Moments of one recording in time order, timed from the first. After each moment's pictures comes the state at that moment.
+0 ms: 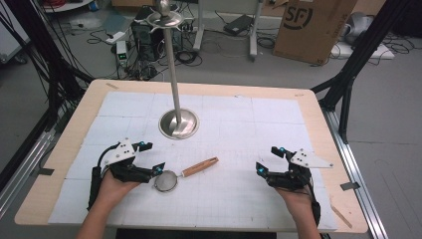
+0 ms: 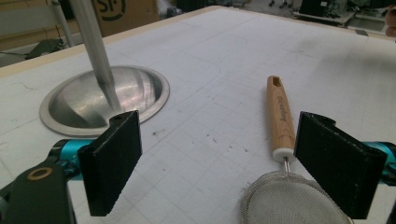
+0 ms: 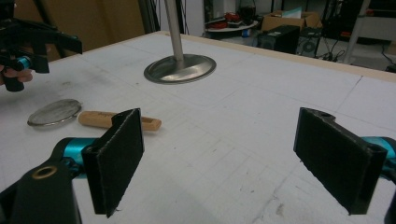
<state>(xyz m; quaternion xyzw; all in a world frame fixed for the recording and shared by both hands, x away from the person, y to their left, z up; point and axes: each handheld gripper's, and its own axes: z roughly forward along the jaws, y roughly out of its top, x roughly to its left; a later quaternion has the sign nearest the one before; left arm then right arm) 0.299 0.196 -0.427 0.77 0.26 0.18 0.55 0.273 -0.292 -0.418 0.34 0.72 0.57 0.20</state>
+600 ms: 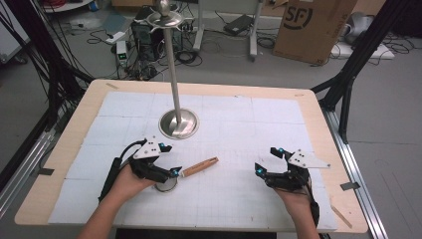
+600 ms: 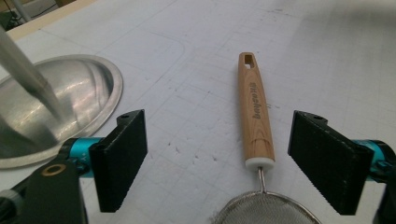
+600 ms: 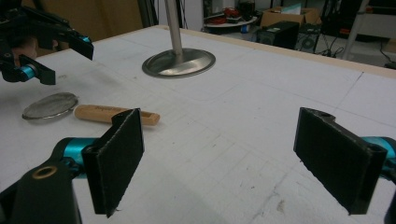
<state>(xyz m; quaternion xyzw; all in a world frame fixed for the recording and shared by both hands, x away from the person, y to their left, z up) 0.311 0.144 -0.417 0.84 0.20 0.14 0.48 0.273 -0.290 -0.421 0.34 0.73 0.56 0.21</state>
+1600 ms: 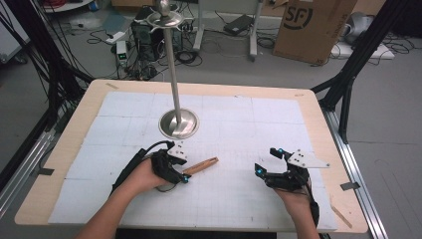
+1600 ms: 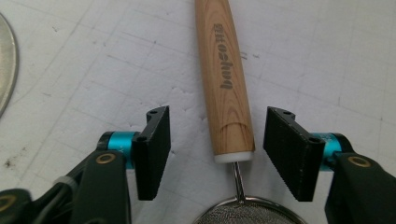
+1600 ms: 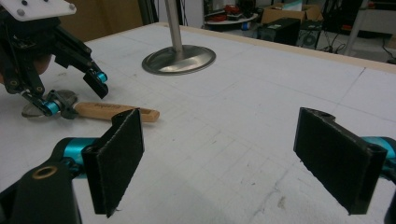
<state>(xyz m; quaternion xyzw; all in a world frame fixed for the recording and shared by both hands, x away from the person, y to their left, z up) 0.328 0.096 -0.427 0.93 0.16 0.06 0.32 0.275 -0.290 -0.423 0.34 0.73 0.56 0.21</state>
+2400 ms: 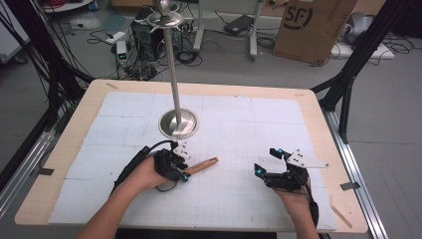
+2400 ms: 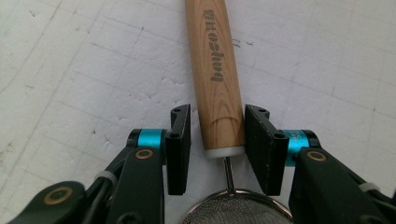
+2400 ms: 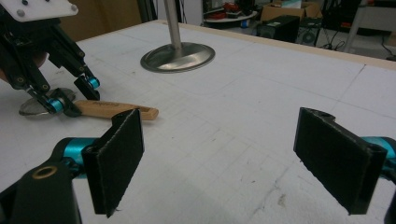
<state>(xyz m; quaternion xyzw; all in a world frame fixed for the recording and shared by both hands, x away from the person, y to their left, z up) 0.330 0.089 -0.422 0.95 0.16 0.04 0.28 0.275 -0.289 -0.425 0.34 0.73 0.55 0.20</state>
